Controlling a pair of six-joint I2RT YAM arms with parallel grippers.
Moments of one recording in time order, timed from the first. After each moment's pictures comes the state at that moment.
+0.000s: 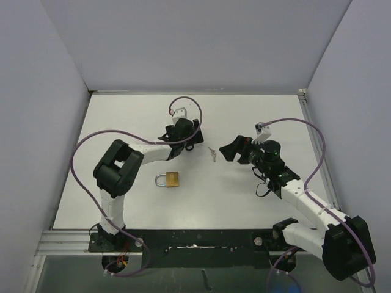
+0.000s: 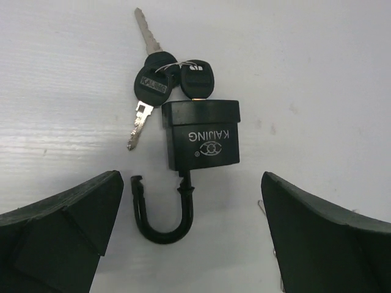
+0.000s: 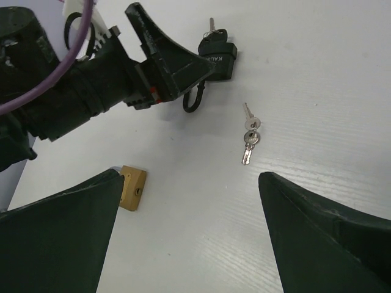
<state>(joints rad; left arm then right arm) -0.63 2.03 1.24 0.17 -0.32 -0.68 0.38 1.06 0.54 0.20 -0.21 0.56</state>
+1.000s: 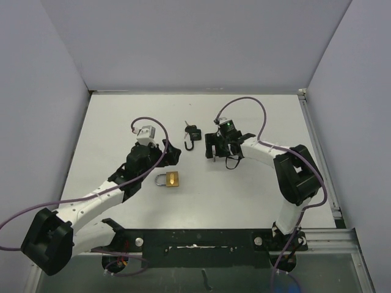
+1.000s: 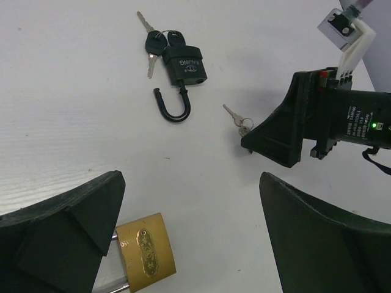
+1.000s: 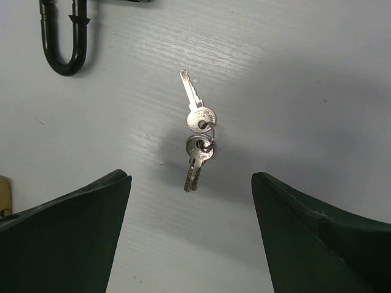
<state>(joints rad) -0.60 1.12 0.55 0.23 -0.15 -0.57 0.51 1.78 1.10 -0.23 -0.04 0.32</state>
